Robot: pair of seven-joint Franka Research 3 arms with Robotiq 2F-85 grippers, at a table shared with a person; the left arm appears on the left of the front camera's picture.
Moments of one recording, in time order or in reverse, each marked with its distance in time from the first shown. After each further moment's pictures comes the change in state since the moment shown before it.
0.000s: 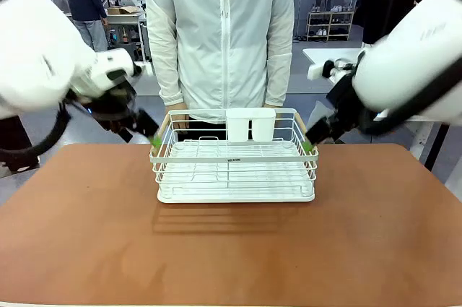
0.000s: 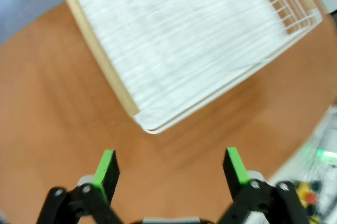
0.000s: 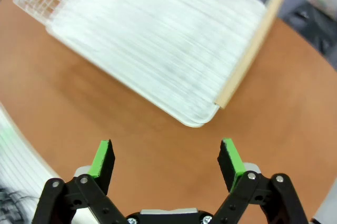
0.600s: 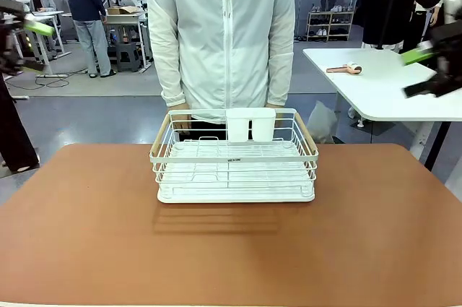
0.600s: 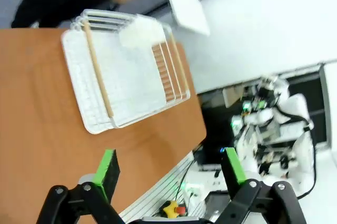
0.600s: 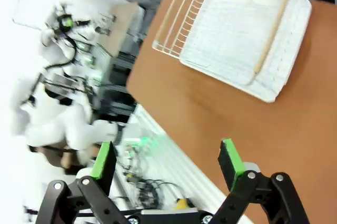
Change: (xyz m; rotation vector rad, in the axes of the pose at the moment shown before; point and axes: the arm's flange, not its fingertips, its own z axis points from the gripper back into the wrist) left arm -0.043 0.184 0.188 -0.551 -0.304 0.477; right arm -0.064 -0.150 0.151 0.659 -0.172 -0.457
